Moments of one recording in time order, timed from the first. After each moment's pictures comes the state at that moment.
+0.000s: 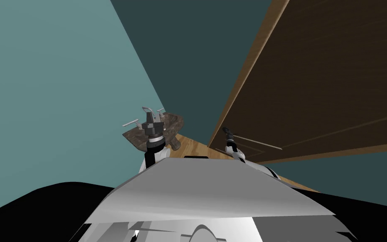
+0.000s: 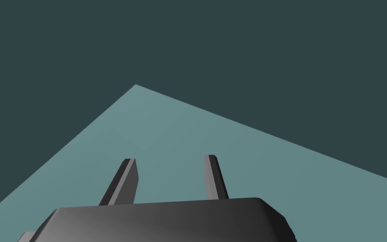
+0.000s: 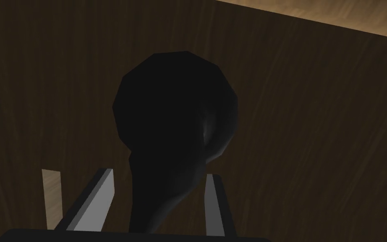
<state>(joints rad) -0.29 -0.30 -0.42 -0.46 0.02 -0.73 -0.08</state>
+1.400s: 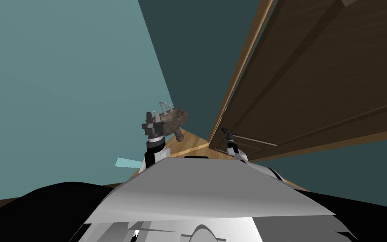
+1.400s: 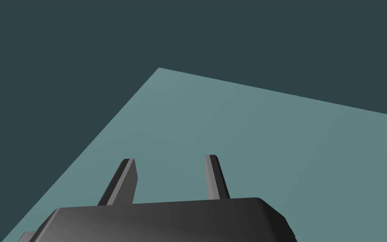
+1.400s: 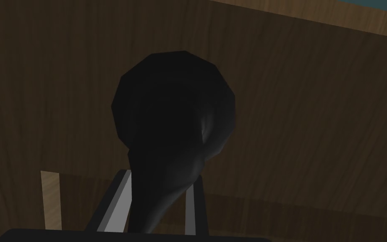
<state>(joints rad) -0.25 -0.33 -0.33 -0.47 0.07 -0.77 -0.19</state>
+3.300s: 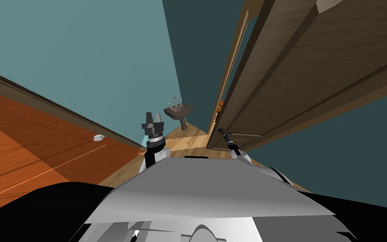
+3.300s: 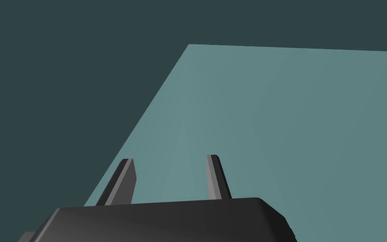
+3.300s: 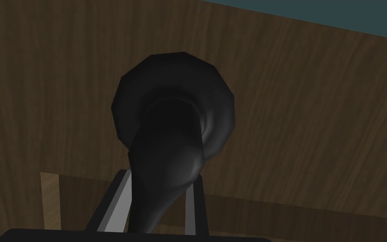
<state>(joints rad) -0.21 -0.40 -0.17 -0.47 0.19 -0.88 -0.38</state>
